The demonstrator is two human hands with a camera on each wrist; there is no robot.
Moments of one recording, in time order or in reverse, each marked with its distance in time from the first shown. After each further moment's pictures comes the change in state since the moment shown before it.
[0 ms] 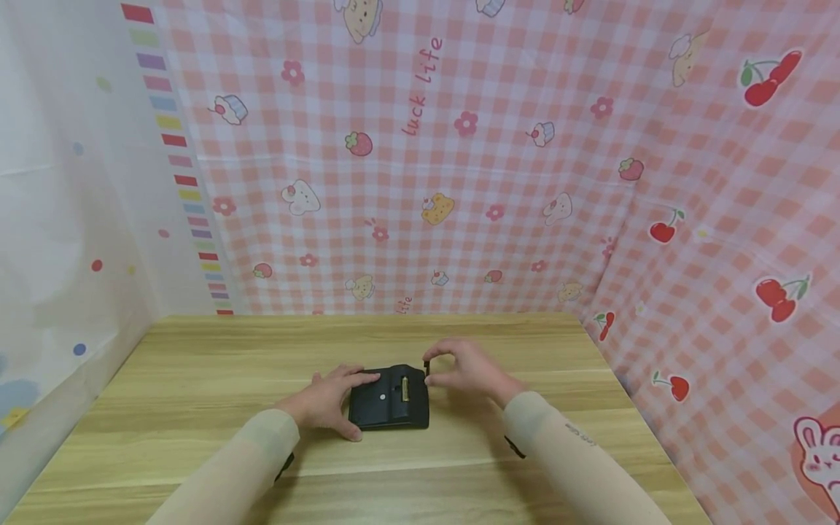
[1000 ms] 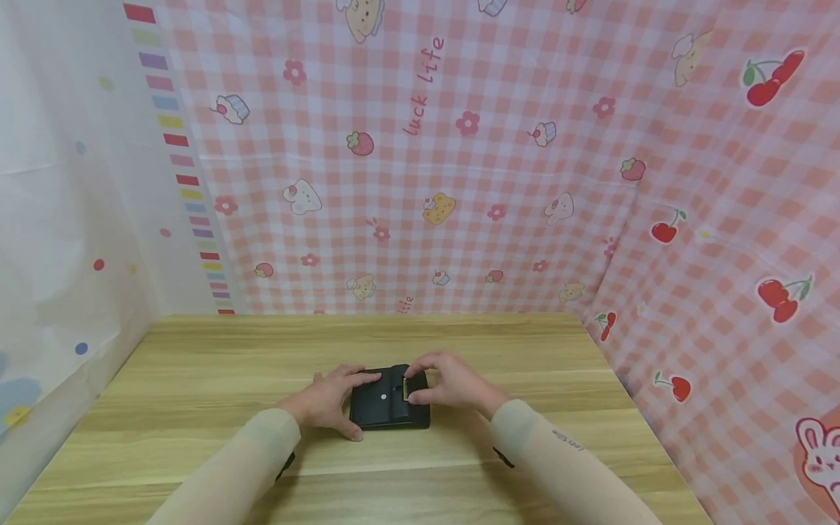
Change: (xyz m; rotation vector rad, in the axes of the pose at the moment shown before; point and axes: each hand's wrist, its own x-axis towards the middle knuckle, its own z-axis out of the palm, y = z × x) left_hand -0.001 0.000 -0.001 0.018 -0.006 0.025; right_hand 0.002 -0.019 0.024 0.071 -0.102 -0.040
